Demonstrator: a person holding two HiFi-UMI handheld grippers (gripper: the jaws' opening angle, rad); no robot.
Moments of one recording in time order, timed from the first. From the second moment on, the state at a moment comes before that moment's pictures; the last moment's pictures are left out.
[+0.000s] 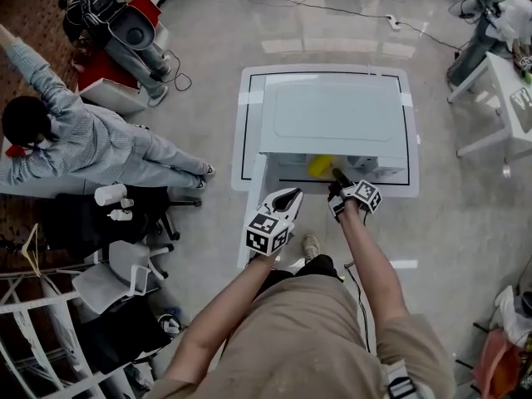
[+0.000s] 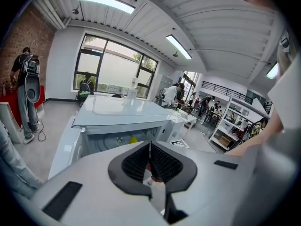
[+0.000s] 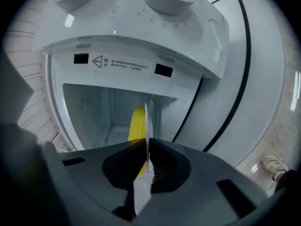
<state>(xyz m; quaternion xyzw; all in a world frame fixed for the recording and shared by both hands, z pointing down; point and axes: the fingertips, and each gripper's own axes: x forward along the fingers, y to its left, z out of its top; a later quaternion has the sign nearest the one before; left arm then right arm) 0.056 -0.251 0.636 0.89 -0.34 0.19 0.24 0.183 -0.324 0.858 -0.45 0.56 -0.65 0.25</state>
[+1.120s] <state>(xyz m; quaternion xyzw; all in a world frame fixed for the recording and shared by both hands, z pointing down) 0.032 -0.266 0.649 0.89 -0.34 0.19 0.25 0.178 -0.357 0.857 -0.47 0.60 -0.61 0.20</state>
